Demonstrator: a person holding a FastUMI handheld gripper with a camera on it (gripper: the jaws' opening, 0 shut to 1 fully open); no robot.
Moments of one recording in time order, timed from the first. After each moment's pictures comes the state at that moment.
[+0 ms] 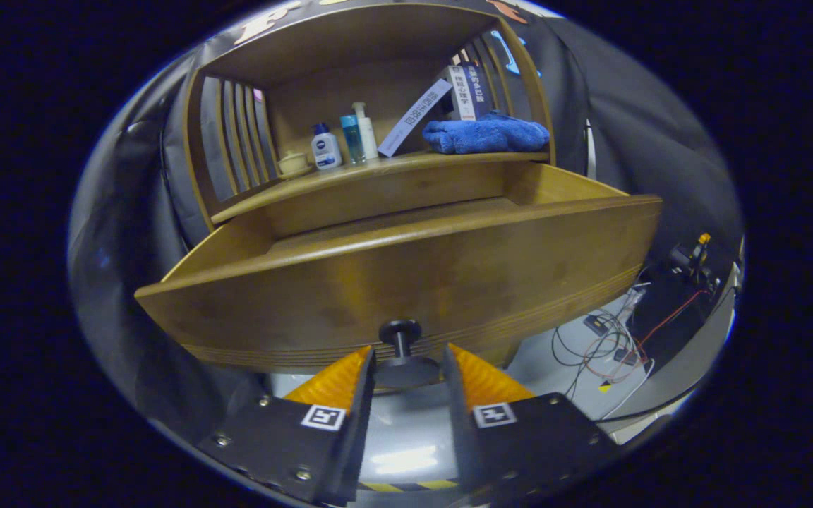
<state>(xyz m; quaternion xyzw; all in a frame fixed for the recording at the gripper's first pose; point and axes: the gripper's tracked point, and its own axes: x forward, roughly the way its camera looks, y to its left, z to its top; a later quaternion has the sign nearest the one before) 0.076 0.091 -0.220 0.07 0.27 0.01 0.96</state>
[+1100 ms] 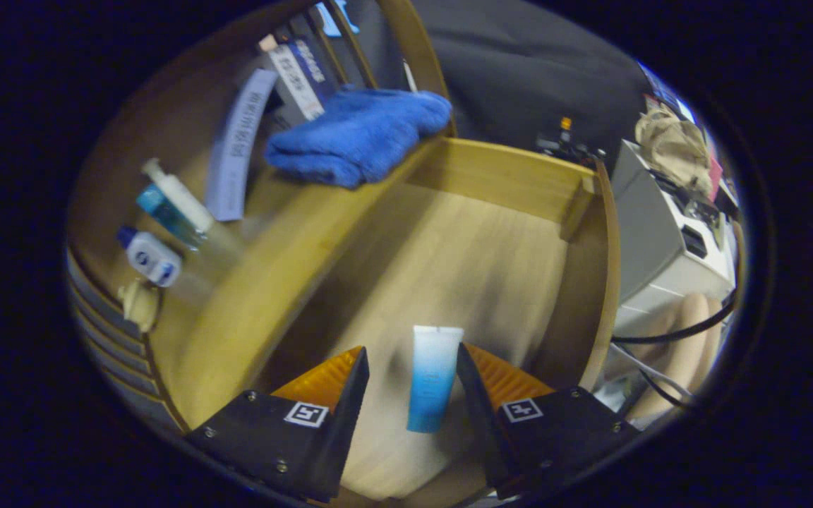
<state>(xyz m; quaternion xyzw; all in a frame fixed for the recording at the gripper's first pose) 0.194 0.124 -0.184 0.29 0.42 -0.37 0.77</state>
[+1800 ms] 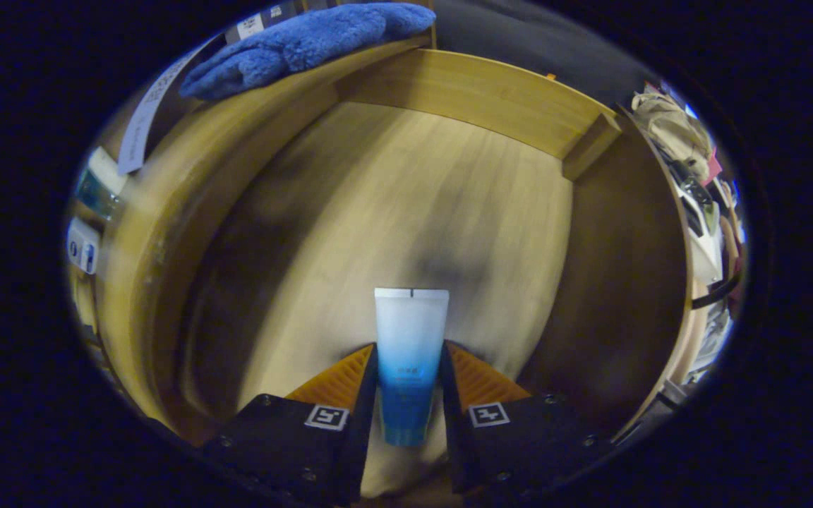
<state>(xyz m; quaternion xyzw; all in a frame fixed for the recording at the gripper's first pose) 0.194 0.131 -0.241 0.30 0.51 -0.37 0.71</state>
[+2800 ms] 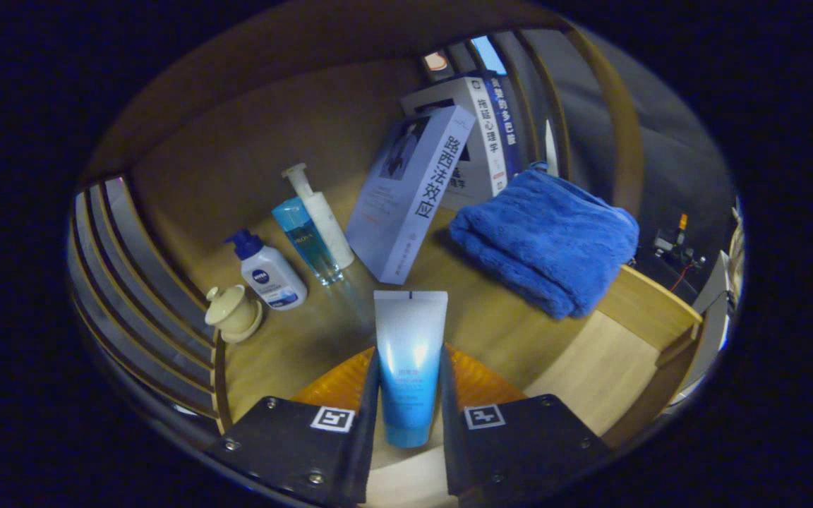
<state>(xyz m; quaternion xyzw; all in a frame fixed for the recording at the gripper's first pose) 0.373 0.169 -0.095 0.19 0.29 -0.15 0.93</state>
